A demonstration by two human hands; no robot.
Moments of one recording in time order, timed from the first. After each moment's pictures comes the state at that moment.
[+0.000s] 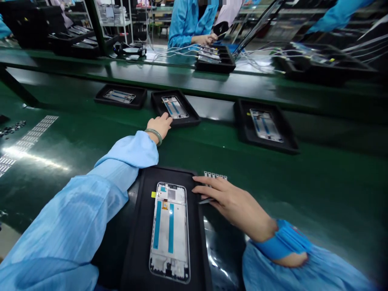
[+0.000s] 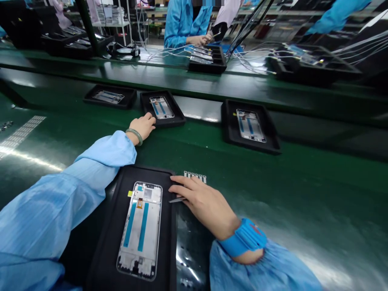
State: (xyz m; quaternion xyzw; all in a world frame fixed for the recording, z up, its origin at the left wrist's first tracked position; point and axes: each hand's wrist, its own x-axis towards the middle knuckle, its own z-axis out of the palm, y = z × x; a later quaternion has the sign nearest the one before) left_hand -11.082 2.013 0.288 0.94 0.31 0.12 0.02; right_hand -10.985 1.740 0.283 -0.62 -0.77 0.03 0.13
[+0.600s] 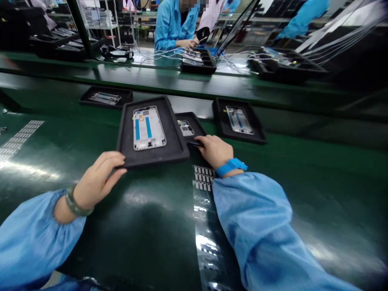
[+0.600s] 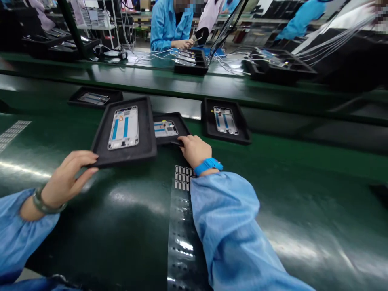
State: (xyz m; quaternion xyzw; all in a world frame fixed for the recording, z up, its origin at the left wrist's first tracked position) left_hand -11.268 1.916 0.325 0.93 0.15 0.32 0.07; right_hand -10.916 1.823 0.267 -0.82 -0.57 -0.08 0.09
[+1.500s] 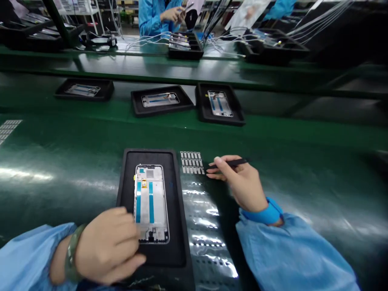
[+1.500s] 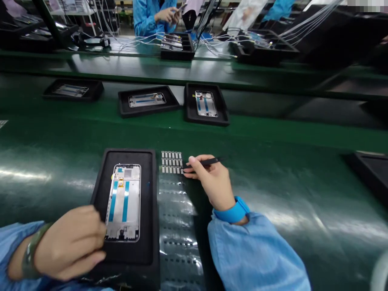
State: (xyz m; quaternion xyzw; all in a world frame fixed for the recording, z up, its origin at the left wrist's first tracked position) left_hand -11.274 1.824 0.323 0.96 -0.09 0.16 0.22; right_hand -10.975 1.708 0.278 -0.71 -0.19 0.26 0.62
